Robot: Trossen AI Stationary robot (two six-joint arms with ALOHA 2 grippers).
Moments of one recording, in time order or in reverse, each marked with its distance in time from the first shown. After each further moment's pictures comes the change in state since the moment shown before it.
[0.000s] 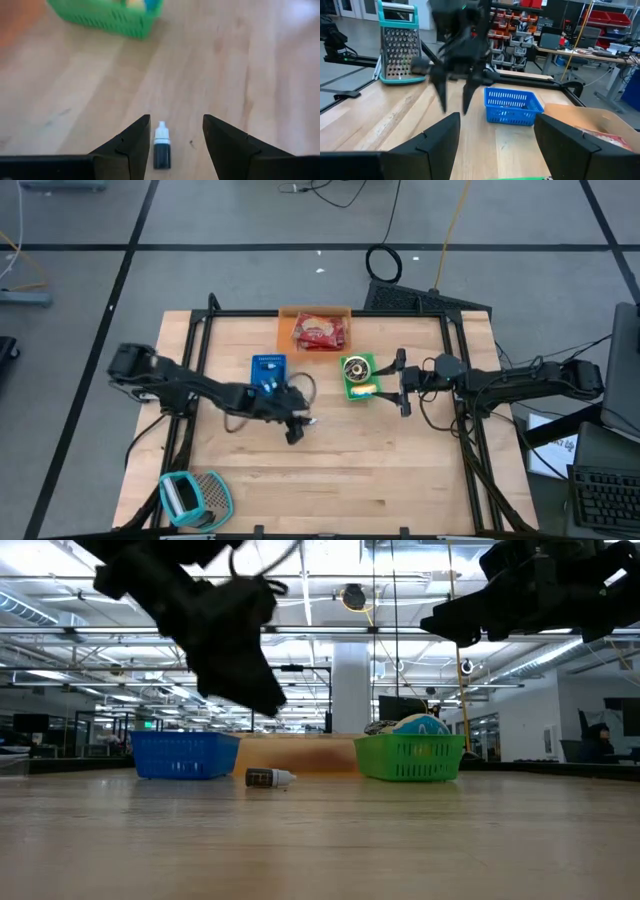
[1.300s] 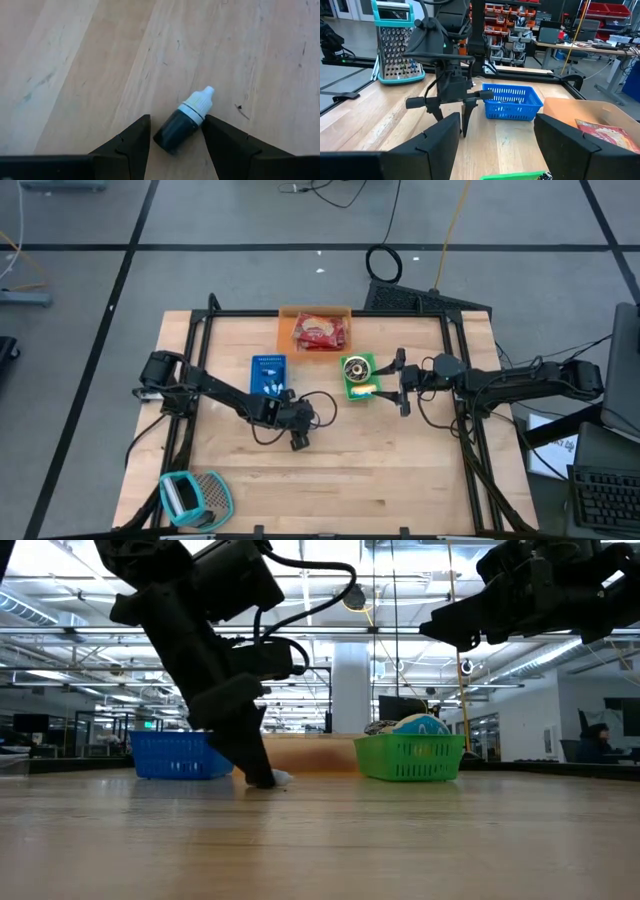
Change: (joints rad) left arm -0.012 0.304 0.135 -0.166 -0.050 0.074; right arm -0.010 0.011 0.002 -0.008 0.000 0.032
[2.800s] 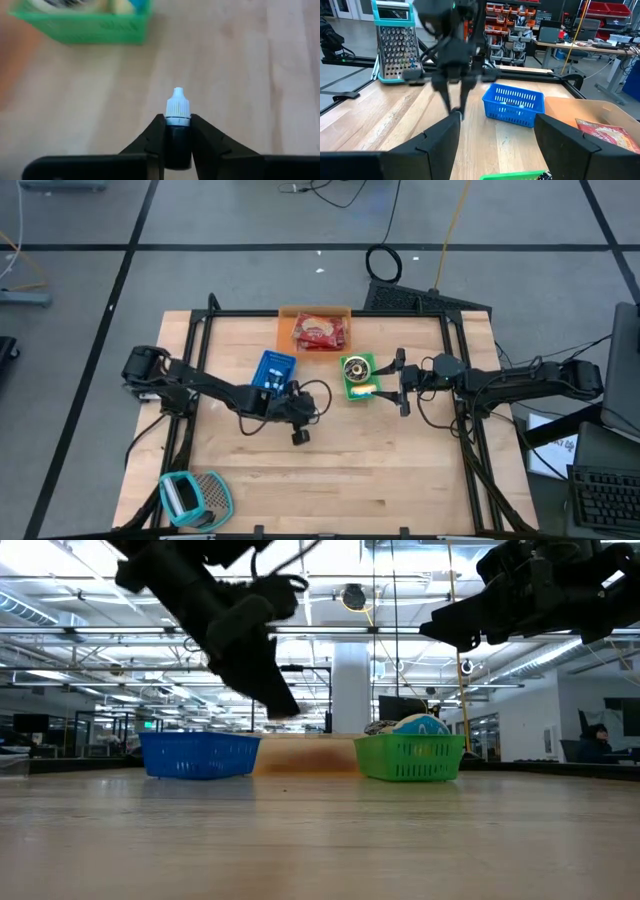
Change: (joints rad) left arm 0.013 -0.160 -0.006 0.085 0.019 0.138; right arm 0.000 0.000 0.000 -0.001 0.000 0.000
